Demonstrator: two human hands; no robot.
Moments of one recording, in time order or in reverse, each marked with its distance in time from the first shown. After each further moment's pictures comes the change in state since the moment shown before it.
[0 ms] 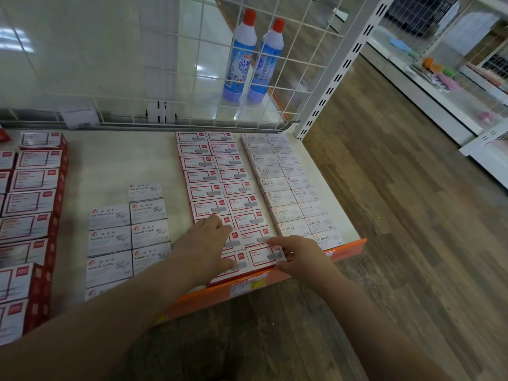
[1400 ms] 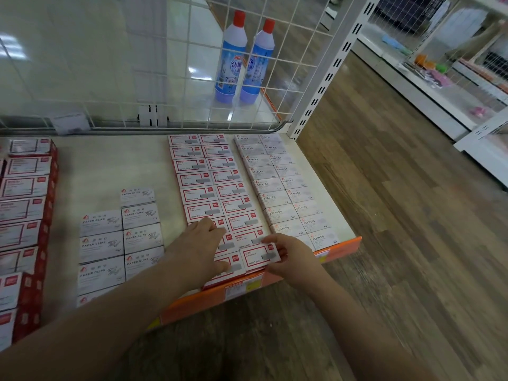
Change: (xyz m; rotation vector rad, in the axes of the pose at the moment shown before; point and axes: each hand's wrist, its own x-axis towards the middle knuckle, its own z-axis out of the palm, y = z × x) left_hand -0.001 0.001 0.000 0.001 0.006 0.013; right_hand 0.002 0.002 0.010 0.217 0.067 0.038
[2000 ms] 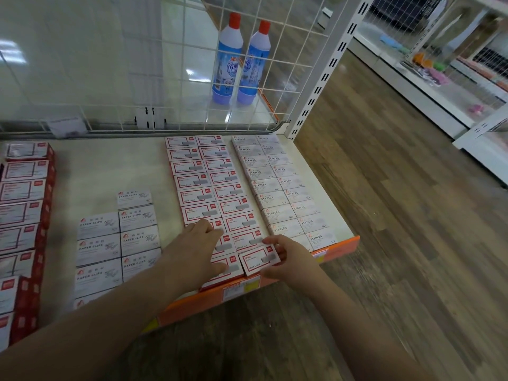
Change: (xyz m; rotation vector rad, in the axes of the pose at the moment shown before) left_hand -0.001 0.000 0.001 -0.001 0.016 -0.004; right_hand -0.006 0.001 -0.002 0.121 -0.041 0.081
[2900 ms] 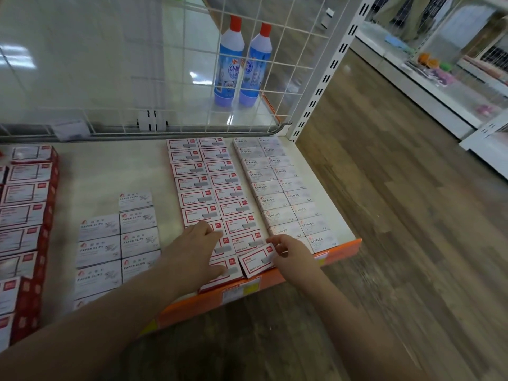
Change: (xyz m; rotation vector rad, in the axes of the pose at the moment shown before) left_hand -0.003 0.003 -0.004 0.003 0.004 -0.006; right_hand 0.009 -0.003 0.000 -0.032 0.115 0.030
